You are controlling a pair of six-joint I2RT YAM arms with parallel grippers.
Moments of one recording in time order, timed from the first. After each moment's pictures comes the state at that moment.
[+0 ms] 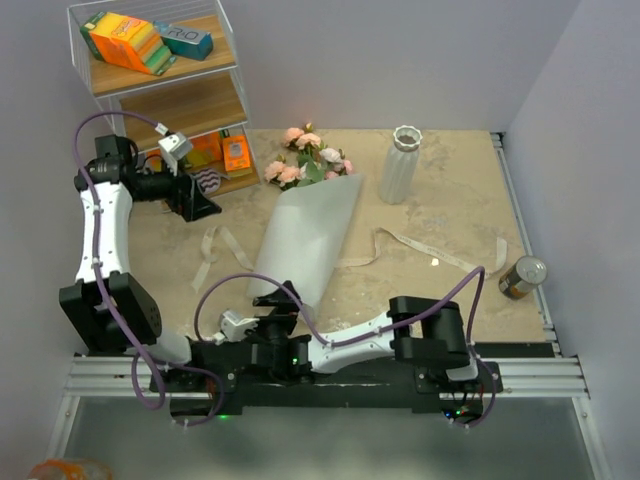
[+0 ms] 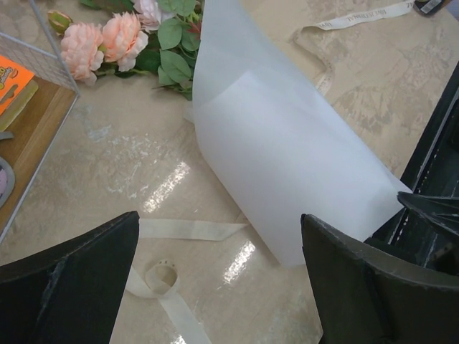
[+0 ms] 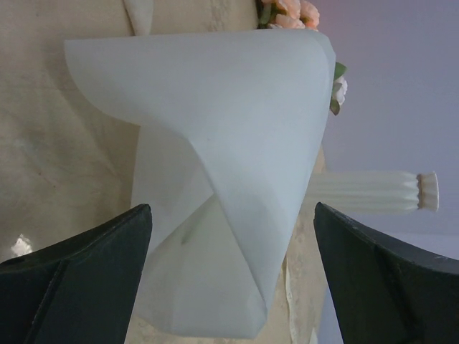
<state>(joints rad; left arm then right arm) 0.28 1.51 1.48 -1.07 1.06 0.75 1.59 1.97 1.22 -0.03 1.21 -0.35</state>
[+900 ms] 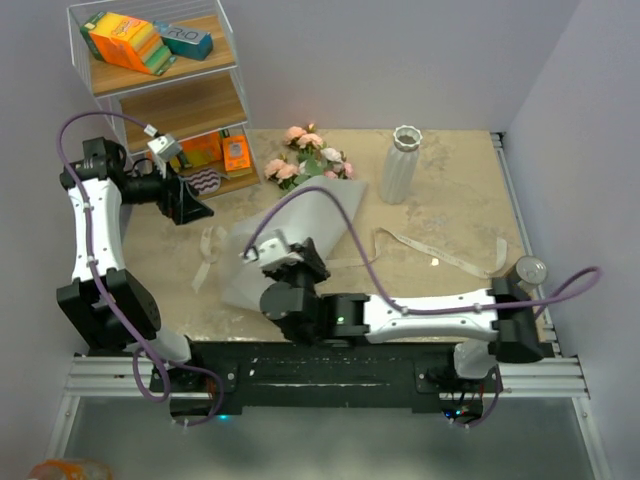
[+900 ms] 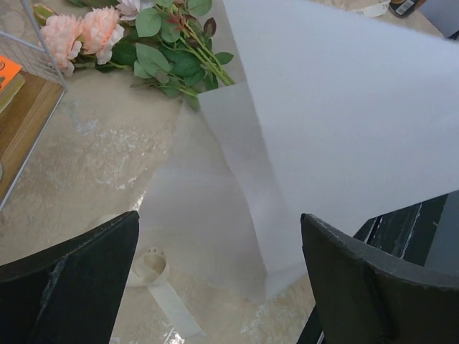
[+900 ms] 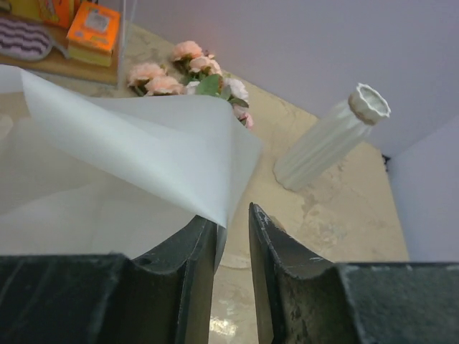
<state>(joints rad) 0.35 1.54 1.55 -1.28 1.12 0.90 1.49 1.62 1.32 0.01 1.39 -0.23</state>
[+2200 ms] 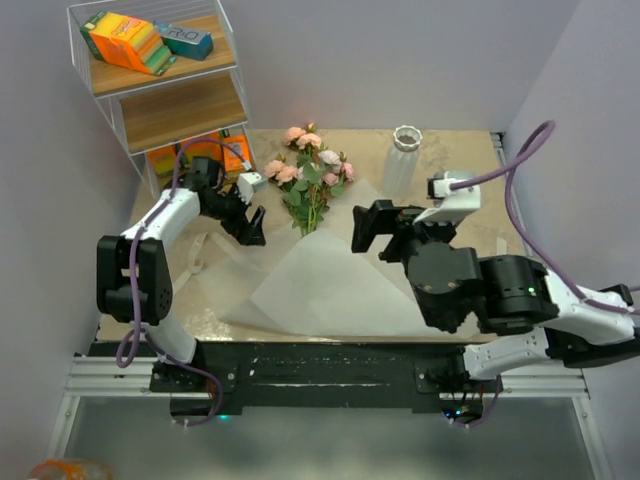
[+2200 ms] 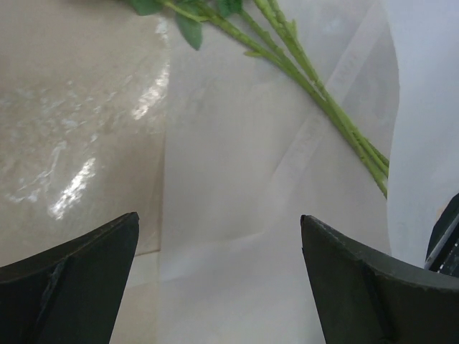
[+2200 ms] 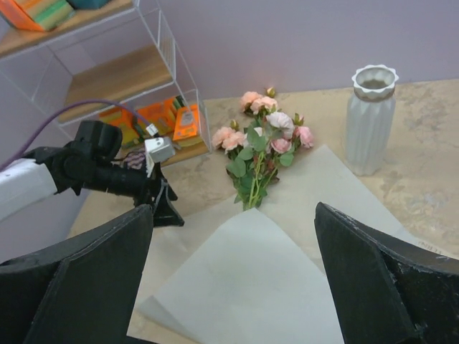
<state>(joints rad) -0.06 1.68 1.23 -0.72 0.68 0.58 1.59 1.17 1.74 -0.87 1.39 0.60</state>
